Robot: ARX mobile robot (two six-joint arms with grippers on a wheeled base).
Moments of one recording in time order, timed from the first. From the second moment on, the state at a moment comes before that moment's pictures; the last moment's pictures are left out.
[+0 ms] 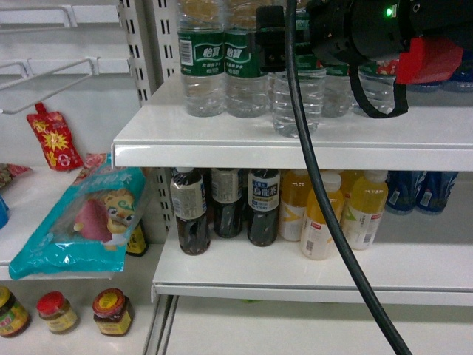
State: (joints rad) left arm 0.00 0.01 0.01 0.00 0.00 0.00; right arm 0.35 2.02 1.38 0.42 0.00 0.04
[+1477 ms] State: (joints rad) left arm 0.00 0.01 0.01 0.00 0.00 0.00; right arm 0.27 1.40 0.78 0.42 -0.02 0.08
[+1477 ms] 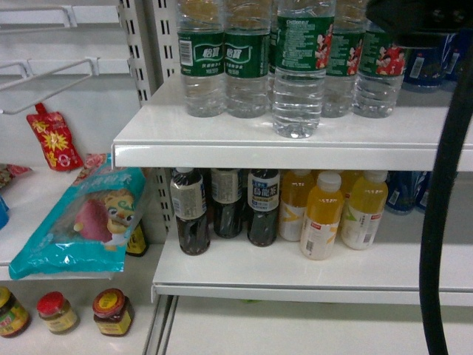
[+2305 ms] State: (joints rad) left arm 0.00 0.01 0.01 0.00 0.00 0.00; right arm 0.00 0.70 0.19 0.50 0.00 0.00
